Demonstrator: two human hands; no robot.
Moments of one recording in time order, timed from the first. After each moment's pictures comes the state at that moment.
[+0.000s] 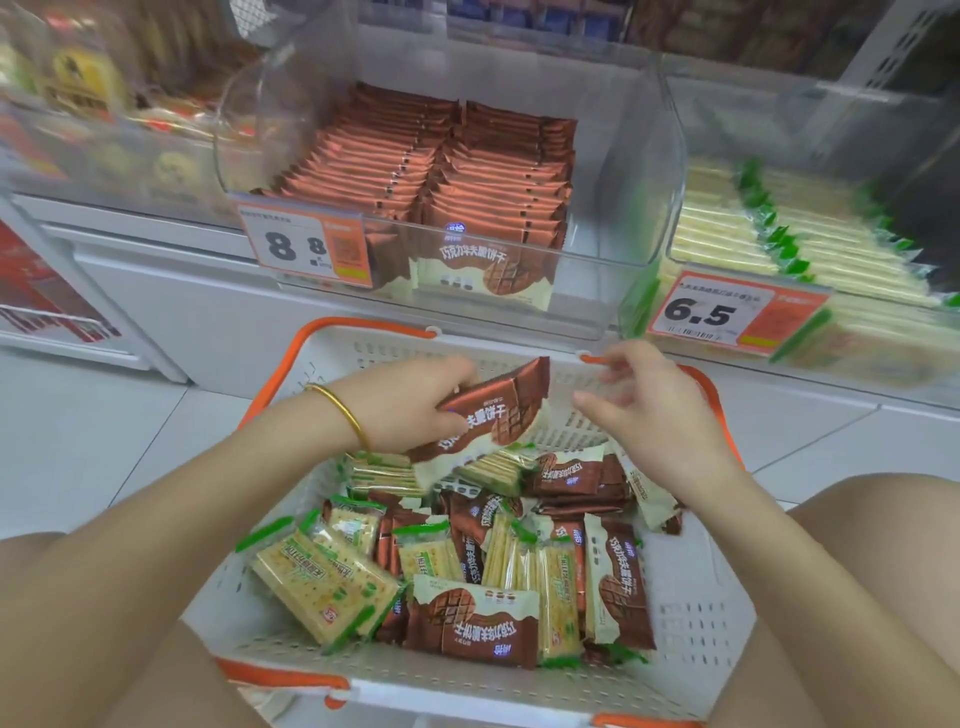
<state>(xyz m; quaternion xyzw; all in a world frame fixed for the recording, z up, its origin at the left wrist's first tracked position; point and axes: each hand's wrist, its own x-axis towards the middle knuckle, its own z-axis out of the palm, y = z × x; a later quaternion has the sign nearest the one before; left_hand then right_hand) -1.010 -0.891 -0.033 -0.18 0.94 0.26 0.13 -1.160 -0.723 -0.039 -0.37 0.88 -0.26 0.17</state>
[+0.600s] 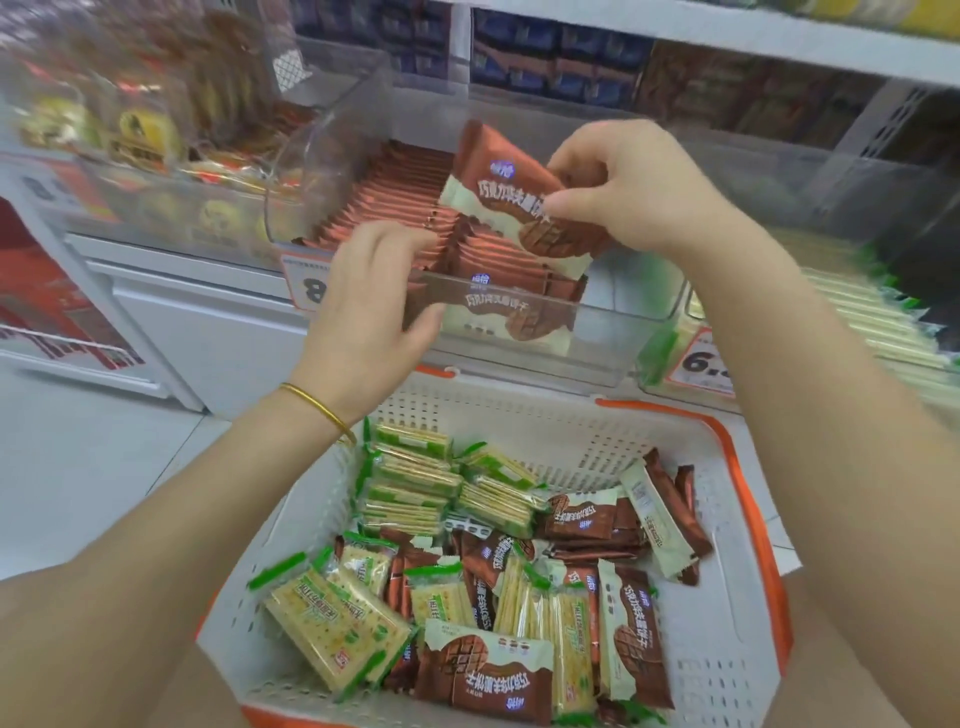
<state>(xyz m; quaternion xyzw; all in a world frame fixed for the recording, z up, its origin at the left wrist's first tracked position) -1.002 -0.942 -0.007 -0.23 0.90 0.11 -0.36 -1.203 -0.850 0.089 -0.57 0.78 -0.27 0.02</state>
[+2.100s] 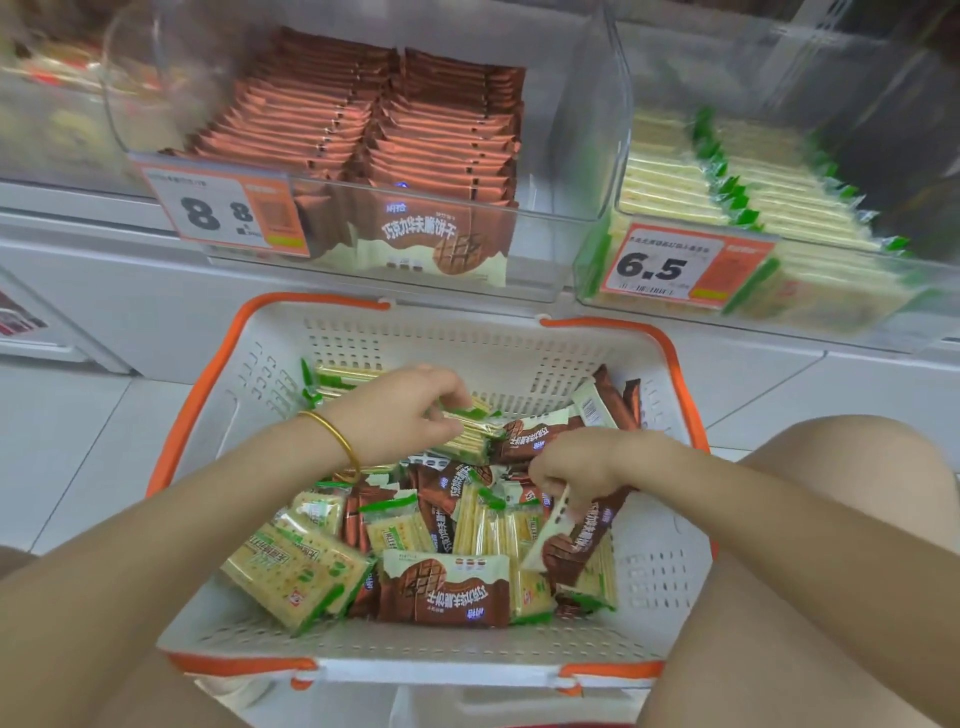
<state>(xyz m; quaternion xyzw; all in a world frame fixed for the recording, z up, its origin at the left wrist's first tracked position) -1.019 -0.871 -0.079 -0.16 0.93 0.31 0.09 -1.192 -0.723 -0.133 -0.63 0.64 0.26 0.36</state>
